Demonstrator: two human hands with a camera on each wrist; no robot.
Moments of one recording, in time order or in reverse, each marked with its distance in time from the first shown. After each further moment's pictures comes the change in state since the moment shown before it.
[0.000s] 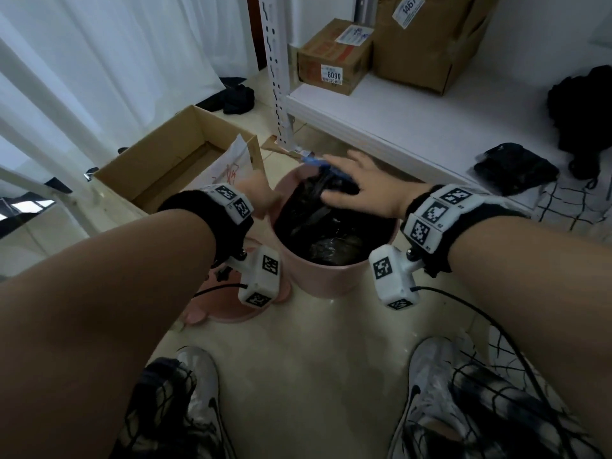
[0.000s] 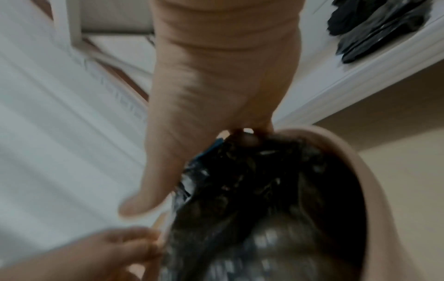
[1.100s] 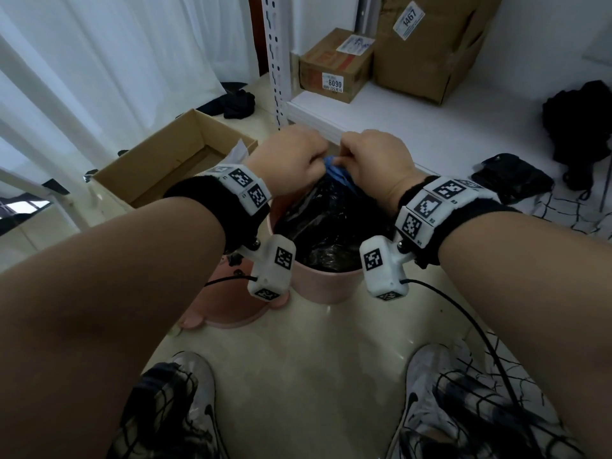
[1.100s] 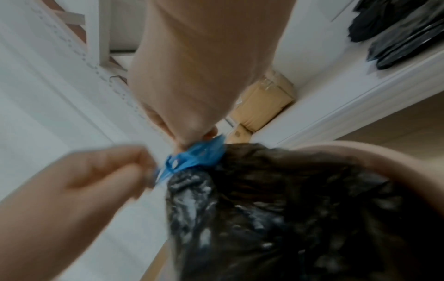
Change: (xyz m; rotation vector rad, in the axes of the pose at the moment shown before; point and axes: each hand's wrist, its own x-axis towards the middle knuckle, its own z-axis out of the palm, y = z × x) left_hand -0.009 0.044 -0.031 0.361 0.388 0.832; right_hand 0.004 -0.035 -0.028 -0.460 0.461 -0.096
